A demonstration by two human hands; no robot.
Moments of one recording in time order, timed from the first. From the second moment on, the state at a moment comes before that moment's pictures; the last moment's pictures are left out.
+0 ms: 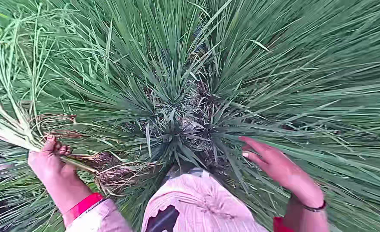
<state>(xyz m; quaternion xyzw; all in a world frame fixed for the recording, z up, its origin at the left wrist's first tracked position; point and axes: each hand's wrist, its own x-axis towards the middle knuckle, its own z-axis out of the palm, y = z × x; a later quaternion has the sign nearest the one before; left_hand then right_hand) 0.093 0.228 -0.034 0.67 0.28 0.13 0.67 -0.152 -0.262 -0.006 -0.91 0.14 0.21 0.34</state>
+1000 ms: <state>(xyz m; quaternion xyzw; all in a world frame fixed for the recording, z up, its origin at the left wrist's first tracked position) 0.229 0.057 -0.037 0.73 0.27 0.14 0.61 -0.022 -0.443 -0.020 -0.87 0.20 0.25 0.37</state>
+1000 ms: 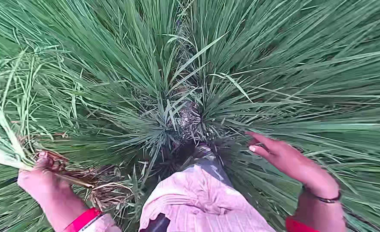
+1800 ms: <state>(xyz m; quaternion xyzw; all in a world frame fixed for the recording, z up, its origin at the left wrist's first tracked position) 0.362 -0.057 -0.042 0.73 0.32 0.17 0.58 0.098 -0.640 0.027 -0.94 0.19 0.13 0.25</state>
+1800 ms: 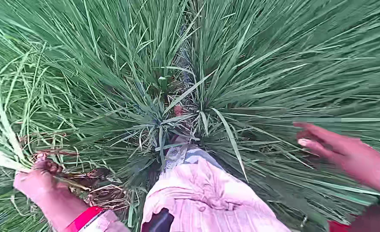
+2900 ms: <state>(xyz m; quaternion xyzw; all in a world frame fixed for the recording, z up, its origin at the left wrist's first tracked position) 0.804 -0.136 -0.072 0.68 0.34 0.22 0.61 0.561 -0.715 -0.030 -0.86 0.24 0.27 0.35</state>
